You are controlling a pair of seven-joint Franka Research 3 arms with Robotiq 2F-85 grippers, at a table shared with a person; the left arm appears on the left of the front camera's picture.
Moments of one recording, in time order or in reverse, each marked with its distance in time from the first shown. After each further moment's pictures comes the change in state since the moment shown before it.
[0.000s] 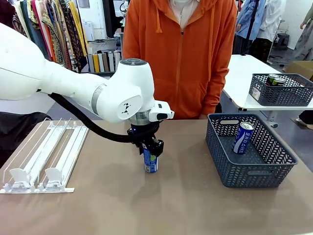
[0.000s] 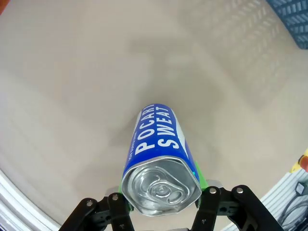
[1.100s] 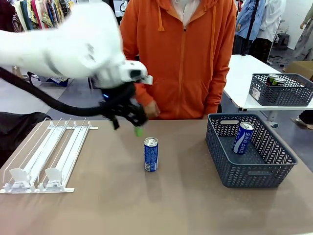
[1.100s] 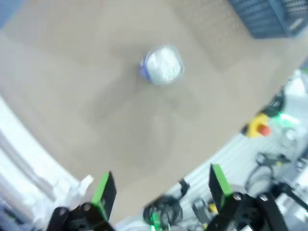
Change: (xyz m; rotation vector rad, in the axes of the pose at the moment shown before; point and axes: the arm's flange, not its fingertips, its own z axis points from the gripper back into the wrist) left arm -0.067 0.050 0.153 -0.154 0.002 0.123; right arm 0.000 0.000 0.000 0.000 0.000 0.000
